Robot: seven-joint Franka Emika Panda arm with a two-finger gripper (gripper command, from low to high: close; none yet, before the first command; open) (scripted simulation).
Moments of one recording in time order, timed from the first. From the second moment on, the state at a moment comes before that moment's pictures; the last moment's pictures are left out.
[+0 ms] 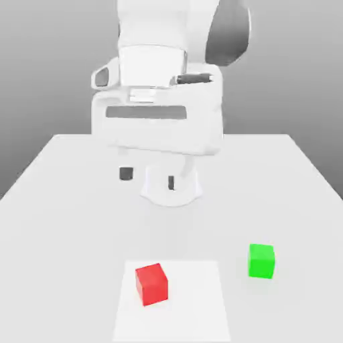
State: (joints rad) arm -0.21 -0.22 0.15 -2.60 0.04 2.63 1.54
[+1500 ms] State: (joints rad) arm 0.19 0.02 0.35 -2.82 -0.04 2.84 1.75
